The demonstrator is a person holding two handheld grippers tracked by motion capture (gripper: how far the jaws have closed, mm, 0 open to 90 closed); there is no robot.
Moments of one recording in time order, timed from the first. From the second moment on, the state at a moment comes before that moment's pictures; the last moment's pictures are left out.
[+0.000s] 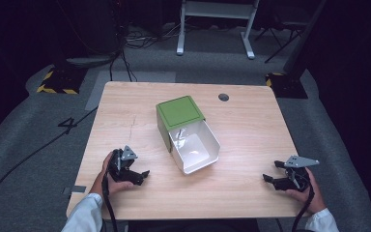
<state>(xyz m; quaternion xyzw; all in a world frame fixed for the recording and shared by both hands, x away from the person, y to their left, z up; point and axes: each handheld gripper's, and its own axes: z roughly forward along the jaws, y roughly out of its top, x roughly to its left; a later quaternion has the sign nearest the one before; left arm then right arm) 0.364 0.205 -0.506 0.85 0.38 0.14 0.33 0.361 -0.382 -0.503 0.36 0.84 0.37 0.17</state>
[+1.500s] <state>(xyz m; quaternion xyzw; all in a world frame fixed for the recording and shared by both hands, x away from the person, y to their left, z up) 0.364 0.205 -0.506 0.85 0.38 0.14 0.33 0.358 -0.272 -0.406 0.15 0.87 0.47 0.10</state>
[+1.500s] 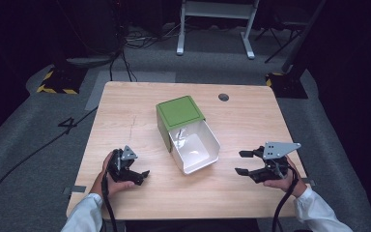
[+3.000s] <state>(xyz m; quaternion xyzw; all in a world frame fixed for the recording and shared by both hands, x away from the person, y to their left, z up) 0.364 0.205 -0.506 0.85 0.38 0.14 0.33 0.401 -0.137 -0.465 0.05 0.93 0.36 0.03</state>
